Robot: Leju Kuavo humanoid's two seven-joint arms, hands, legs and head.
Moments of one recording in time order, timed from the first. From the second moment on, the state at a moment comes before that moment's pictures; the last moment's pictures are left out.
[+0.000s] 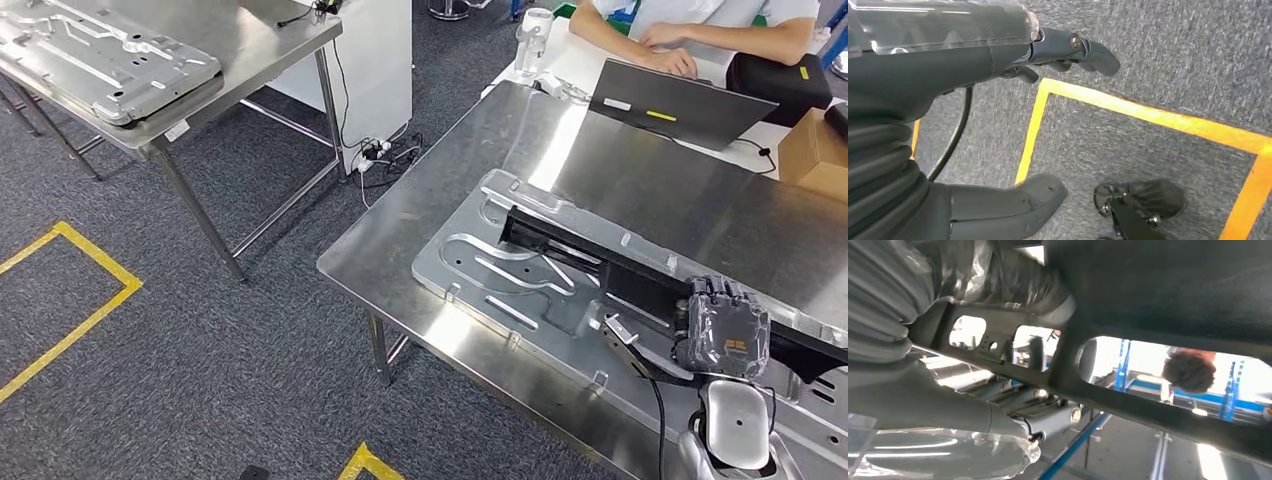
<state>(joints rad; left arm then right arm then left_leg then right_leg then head) -0.07 -0.16 0.86 -0.20 -1.14 0.02 -0.28 -0.11 -0.38 0.09 -1.20 1.57 -0.43 0.10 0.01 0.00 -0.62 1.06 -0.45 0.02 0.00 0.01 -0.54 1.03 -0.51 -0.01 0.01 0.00</state>
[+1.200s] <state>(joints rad) -0.07 -0.17 0.88 -0.20 -1.13 -0.01 -0.29 -0.08 -0.35 0.05 -1.19 1.57 -0.43 0.06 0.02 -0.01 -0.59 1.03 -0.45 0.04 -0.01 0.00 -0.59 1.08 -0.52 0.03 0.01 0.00</state>
